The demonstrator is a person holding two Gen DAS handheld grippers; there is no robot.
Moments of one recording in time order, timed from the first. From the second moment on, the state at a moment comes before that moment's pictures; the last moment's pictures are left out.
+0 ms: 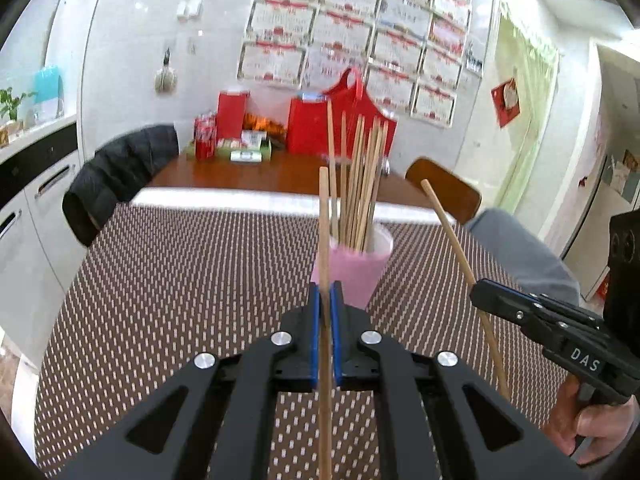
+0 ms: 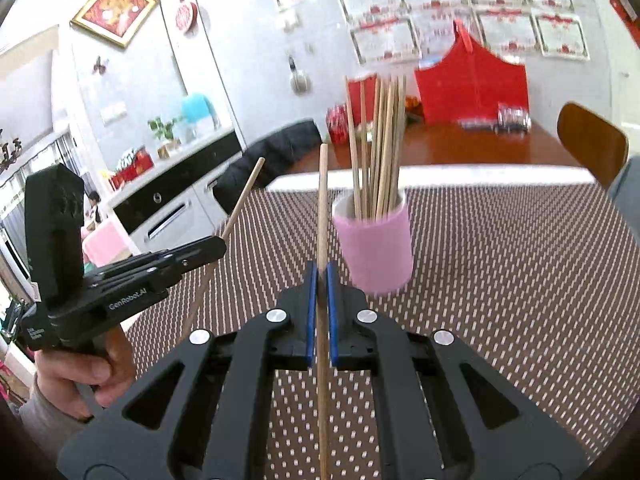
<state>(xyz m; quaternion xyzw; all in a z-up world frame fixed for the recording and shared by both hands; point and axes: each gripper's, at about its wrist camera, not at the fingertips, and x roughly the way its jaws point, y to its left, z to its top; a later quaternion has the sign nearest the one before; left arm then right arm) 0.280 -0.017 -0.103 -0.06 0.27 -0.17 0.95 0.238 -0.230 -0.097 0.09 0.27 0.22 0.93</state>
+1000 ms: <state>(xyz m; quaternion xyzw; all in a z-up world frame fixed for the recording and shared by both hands) 0.415 -0.071 -0.046 -0.12 0.06 -0.25 0.96 0.400 -0.242 -0.052 0.17 0.06 0.19 0.96</state>
